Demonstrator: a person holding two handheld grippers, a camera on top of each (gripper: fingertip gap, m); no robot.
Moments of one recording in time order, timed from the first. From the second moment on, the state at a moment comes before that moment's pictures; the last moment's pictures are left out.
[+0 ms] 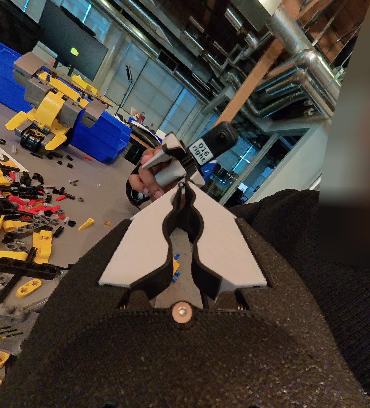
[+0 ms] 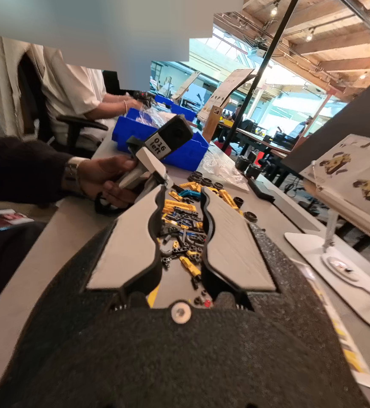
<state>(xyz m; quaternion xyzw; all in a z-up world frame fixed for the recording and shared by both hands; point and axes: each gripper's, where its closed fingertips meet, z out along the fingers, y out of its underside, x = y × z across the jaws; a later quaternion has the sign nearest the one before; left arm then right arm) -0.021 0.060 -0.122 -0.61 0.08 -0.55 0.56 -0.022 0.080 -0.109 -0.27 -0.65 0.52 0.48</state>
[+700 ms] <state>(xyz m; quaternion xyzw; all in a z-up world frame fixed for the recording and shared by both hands) -0.016 0.060 -0.127 -0.62 0.08 -0.56 0.54 -0.018 0.088 -0.106 -0.26 -0.64 0.48 0.54</state>
